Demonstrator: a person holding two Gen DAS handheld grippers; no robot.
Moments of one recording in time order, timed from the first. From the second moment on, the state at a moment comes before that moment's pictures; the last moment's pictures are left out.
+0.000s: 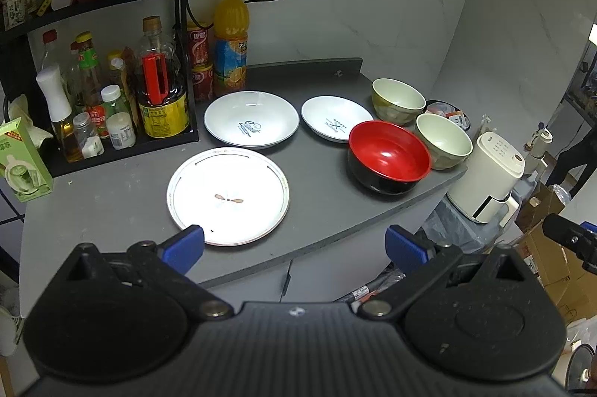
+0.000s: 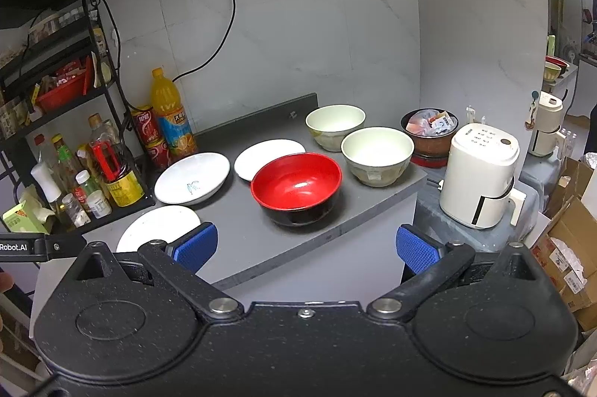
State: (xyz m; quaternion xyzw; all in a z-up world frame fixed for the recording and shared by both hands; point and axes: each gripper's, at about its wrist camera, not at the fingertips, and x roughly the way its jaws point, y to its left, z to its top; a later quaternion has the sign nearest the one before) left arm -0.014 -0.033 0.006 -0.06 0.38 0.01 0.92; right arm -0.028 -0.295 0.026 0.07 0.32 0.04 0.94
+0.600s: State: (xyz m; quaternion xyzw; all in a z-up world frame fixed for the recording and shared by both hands) left arm -0.017 -0.034 0.005 -0.07 0.38 0.01 0.92; right arm -0.030 -0.296 0.024 0.07 0.32 0.05 0.94
